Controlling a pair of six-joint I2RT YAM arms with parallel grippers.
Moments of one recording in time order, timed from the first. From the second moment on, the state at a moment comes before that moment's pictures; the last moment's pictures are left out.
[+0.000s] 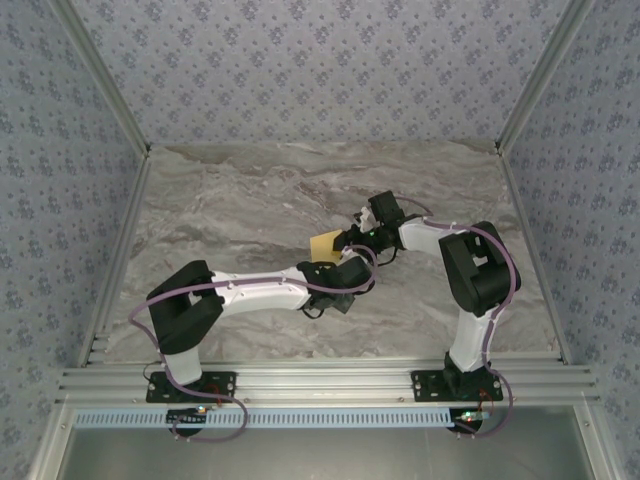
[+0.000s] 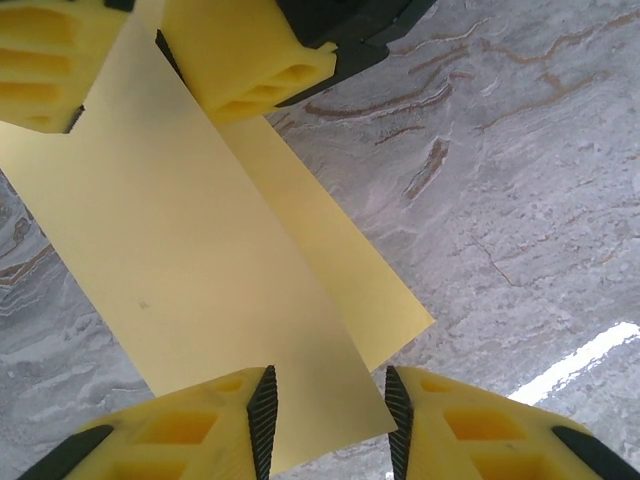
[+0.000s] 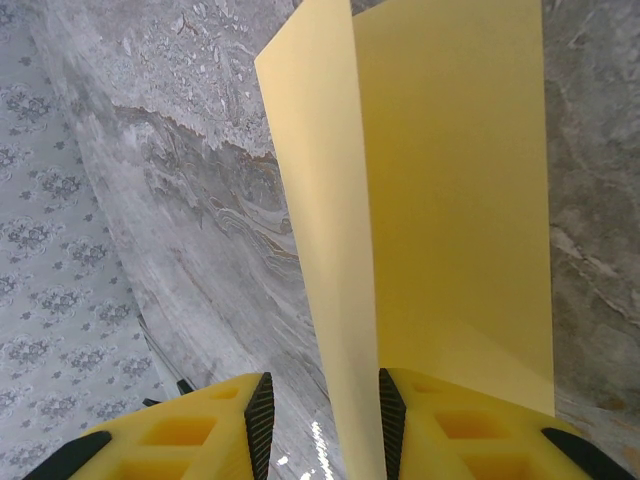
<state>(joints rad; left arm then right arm) -1.16 1.79 1.17 -0.50 -0.35 -0.45 0.41 1.87 1.05 -0.23 -0.75 0.76</state>
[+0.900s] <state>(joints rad) -1.14 1.75 1.14 -0.47 -0.26 -0.45 0.41 1.86 1.06 -0.22 -0.75 0.74</state>
